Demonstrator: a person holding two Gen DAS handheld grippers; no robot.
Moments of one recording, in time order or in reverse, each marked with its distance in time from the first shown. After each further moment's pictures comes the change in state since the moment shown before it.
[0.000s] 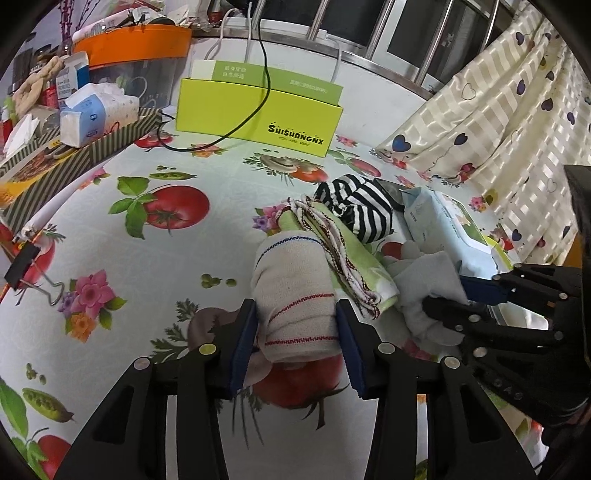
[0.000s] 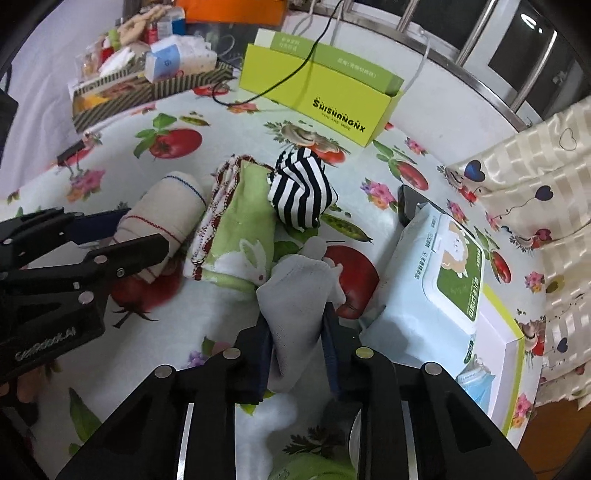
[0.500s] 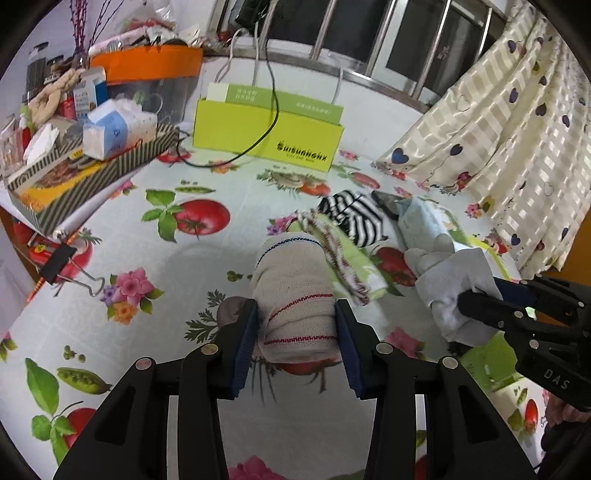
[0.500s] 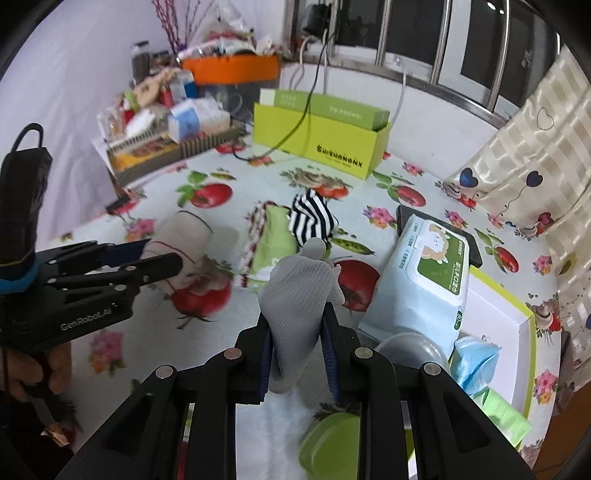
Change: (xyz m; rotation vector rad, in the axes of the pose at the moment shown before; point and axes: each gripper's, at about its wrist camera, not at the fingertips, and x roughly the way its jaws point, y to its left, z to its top) left arm -0.044 -0.003 -0.006 0.008 -0.050 0.021; right arm -0.063 -0.008 -0.026 0.108 -0.182 0.132
